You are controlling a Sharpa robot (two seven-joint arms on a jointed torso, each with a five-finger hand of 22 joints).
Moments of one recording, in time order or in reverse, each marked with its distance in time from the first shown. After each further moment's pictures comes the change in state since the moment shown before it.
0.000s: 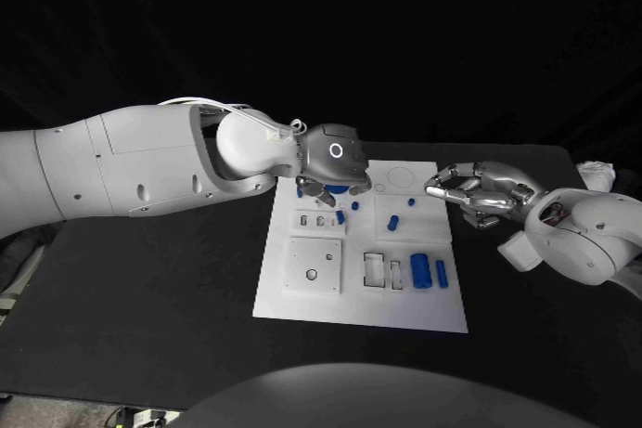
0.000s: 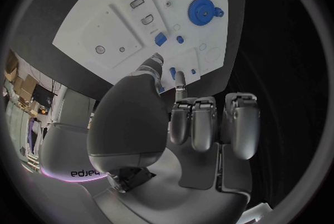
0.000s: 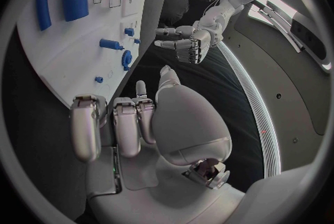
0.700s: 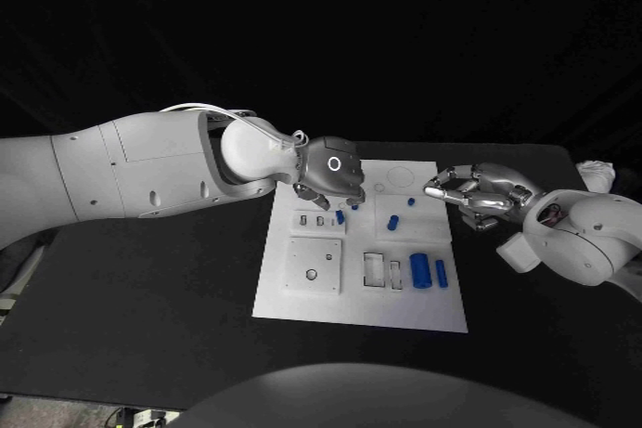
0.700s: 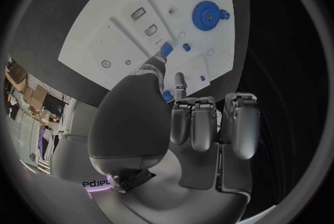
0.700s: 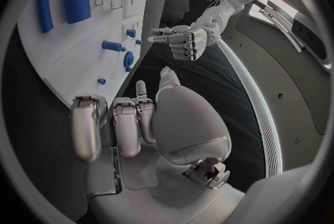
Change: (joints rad) left arm -0.028 0.028 -0.002 -0.061 -0.085 -0.042 0.084; left_hand 0.046 -0.007 0.015 -0.001 -0.018 -0.006 -0.021 -0.085 -0.003 0.000 0.000 0.000 0.000 0.008 0.008 0.000 0.001 0.000 0.000 0.000 0.000 0.000; right arm -0.004 0.003 0.000 0.000 0.000 0.000 -0.013; right_hand -0.007 0.007 -0.008 -0.008 0.006 0.000 0.000 0.004 -0.001 -0.009 0.009 -0.012 0.131 0.000 0.000 0.000 0.001 0.000 0.000 0.000 0.000 0.000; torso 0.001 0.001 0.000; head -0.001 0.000
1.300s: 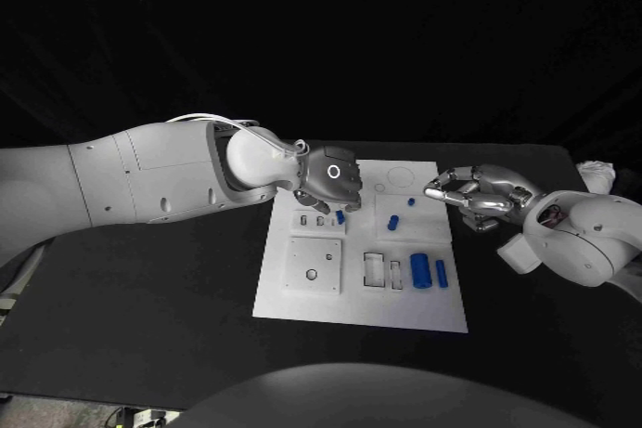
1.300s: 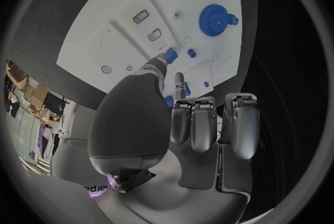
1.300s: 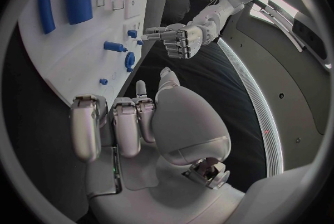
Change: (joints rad) left arm -0.035 0.023 0.000 -0.048 -0.012 -0.011 0.005; left_hand 0.001 0.001 0.051 -0.004 0.057 0.078 0.000 -0.164 -0.077 0.000 0.007 0.000 0.000 0.000 0.008 0.000 0.000 0.000 0.000 0.000 0.000 0.000; right arm -0.003 0.000 0.000 -0.002 0.000 0.003 -0.007; right_hand 0.001 -0.001 -0.003 0.003 0.000 0.000 0.000 0.000 0.000 0.000 0.000 0.006 -0.008 0.000 0.000 0.000 0.000 0.000 0.000 0.000 0.000 0.000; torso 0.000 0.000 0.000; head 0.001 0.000
